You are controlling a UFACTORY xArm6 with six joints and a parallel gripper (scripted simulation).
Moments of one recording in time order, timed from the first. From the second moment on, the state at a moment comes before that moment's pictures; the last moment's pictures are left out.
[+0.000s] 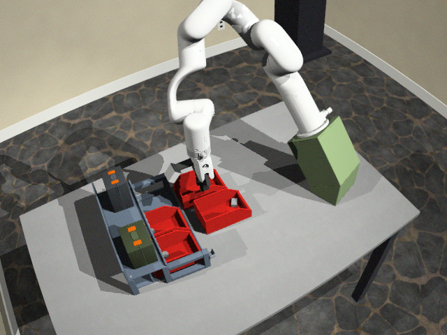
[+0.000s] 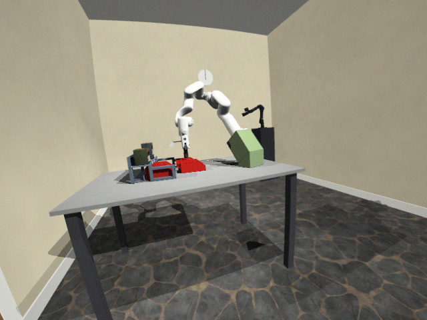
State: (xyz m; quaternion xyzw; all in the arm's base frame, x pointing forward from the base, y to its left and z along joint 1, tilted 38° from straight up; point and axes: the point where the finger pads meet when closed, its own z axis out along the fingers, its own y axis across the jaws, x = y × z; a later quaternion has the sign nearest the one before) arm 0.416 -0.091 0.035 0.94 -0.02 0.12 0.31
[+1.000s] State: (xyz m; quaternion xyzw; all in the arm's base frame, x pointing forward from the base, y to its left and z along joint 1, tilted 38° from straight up) arm 0.421 -0.105 0.016 0.94 -0.02 0.12 0.31
